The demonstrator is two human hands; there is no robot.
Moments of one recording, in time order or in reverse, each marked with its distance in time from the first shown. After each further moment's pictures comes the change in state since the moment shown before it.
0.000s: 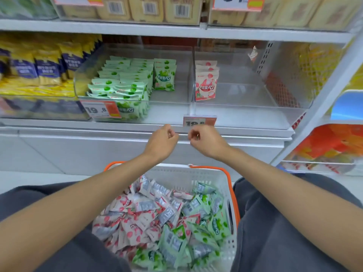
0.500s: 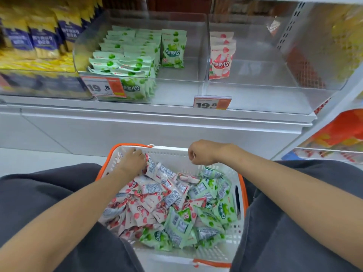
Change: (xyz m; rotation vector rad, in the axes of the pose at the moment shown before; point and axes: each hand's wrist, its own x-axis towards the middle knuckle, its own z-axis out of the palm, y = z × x) left_hand -0.026 -0.173 0.002 1.463 -0.583 0.338; right_hand -0.010 0.002 0.053 -0.346 -0.728 0.027
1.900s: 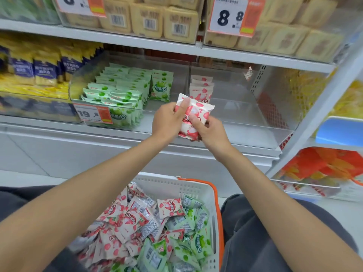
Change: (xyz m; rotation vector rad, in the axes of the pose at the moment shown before) left_hand 0.014 -0.018 -0.266 -1.600 1.058 -0.314; right_hand -0.063 0.019 -0.088 1.157 0.921 -0.144
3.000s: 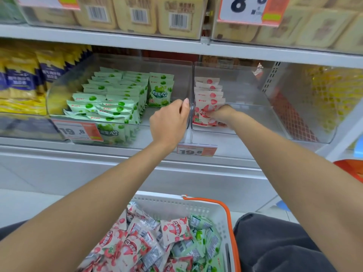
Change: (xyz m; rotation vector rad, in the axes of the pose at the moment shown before) left_hand 0.058 -0.033 0.028 0.573 0.173 0.185; right_hand 0.186 0.054 -0.037 -0.545 -0.055 0.364
